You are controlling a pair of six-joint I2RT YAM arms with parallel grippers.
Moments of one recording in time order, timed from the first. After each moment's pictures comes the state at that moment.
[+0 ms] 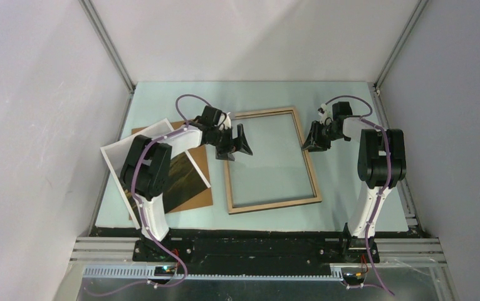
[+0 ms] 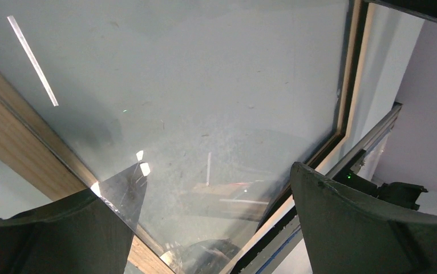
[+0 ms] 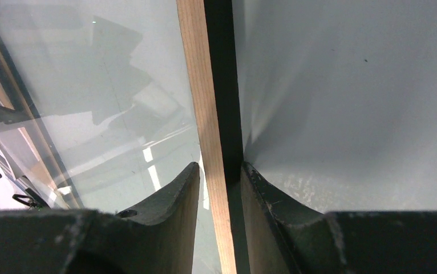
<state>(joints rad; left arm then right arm) -0.40 1.90 1.24 -0.34 0.57 -0.53 0.00 1.99 1.29 -0.47 -0.57 0.17</state>
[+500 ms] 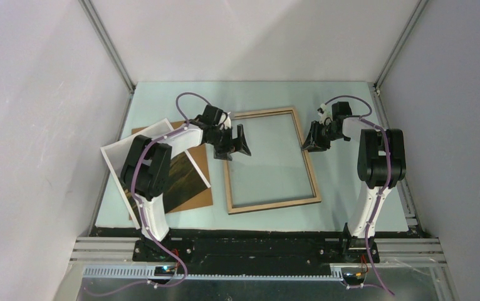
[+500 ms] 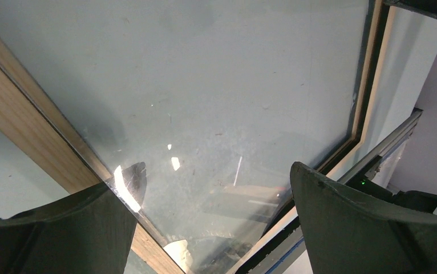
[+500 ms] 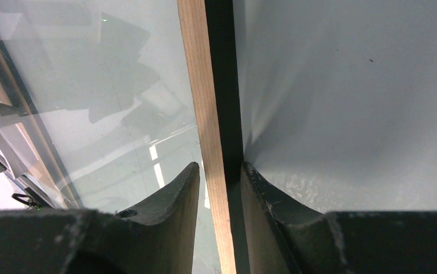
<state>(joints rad) -0.41 1.90 1.26 -0.40 0.50 -0.50 0.01 1.99 1.29 -0.47 -0.57 0.17</state>
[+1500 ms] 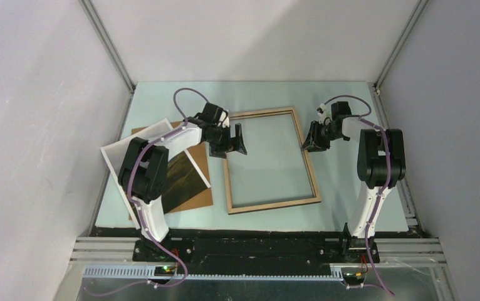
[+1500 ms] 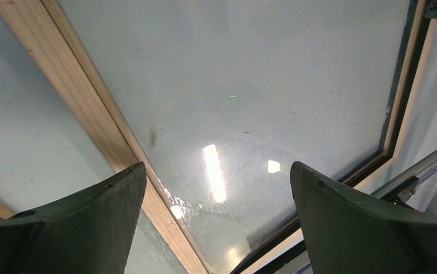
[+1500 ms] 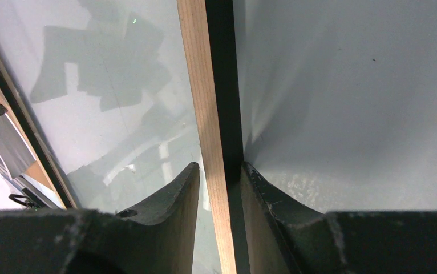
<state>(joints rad) -0.42 1.86 1.28 -0.48 0.35 -0.46 0.01 1.99 1.30 -0.48 -0.55 0.17</state>
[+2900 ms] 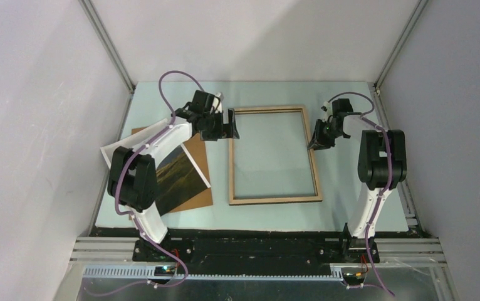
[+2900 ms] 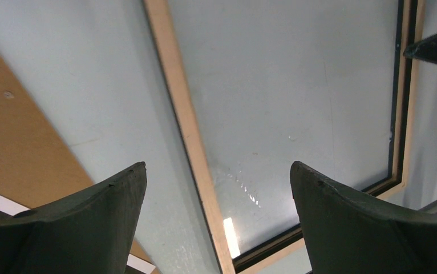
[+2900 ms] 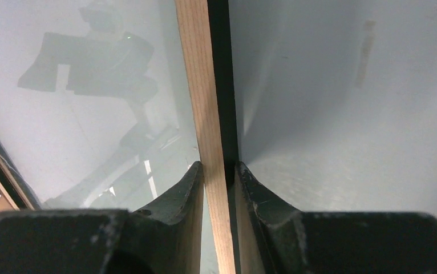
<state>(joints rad) -0.39 1.75 1.36 -0.52 0.22 -0.38 0.02 1.97 1.33 -0.52 -0.38 0.19</state>
